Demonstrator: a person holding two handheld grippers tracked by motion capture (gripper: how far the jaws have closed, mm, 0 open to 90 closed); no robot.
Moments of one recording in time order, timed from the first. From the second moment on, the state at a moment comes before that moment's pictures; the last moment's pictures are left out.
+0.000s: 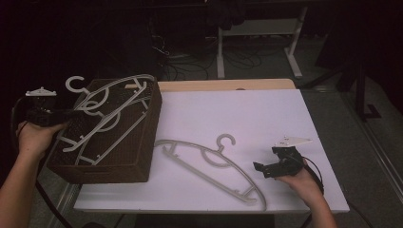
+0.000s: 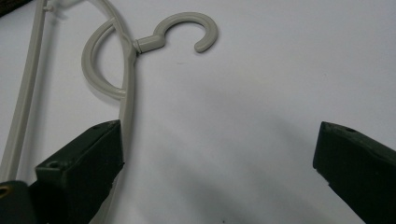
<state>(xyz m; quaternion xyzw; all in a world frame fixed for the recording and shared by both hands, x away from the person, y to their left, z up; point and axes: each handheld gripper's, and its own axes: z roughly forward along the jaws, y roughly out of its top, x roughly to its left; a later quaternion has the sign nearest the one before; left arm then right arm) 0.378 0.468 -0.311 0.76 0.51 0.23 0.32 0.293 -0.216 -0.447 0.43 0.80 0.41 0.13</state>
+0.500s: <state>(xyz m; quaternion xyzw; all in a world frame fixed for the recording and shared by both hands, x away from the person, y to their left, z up) 0.386 0.461 -0.343 0.77 0.53 0.21 0.30 0.294 -0.215 -0.447 0.43 0.80 0.41 0.12</state>
